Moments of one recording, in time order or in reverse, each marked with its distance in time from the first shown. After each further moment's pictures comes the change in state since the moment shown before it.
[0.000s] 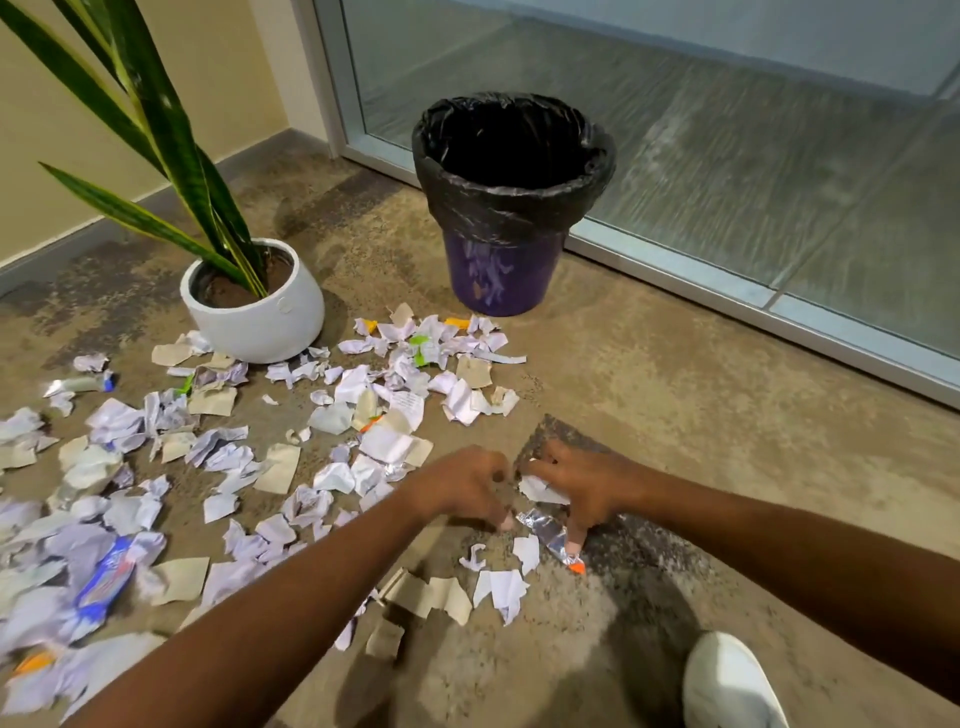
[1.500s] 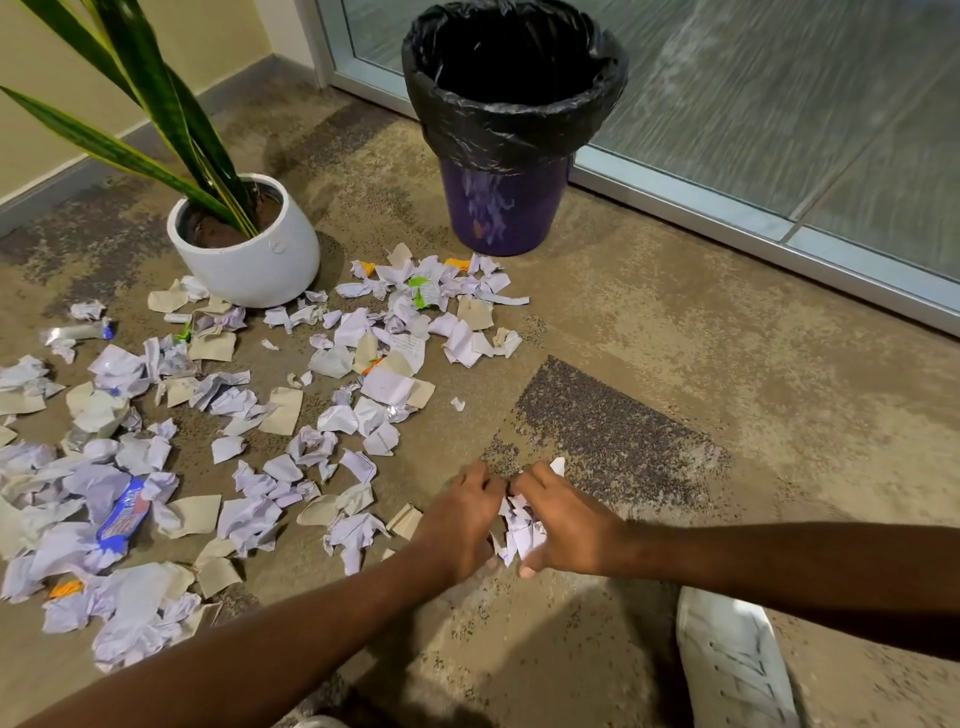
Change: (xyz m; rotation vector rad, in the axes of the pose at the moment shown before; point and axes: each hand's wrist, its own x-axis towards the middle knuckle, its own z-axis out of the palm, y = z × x) left_hand -0.061 -0.004 0.120 0.286 0.248 0.087; right_hand -0.048 -0.087 0.101 0.308 0.216 -0.008
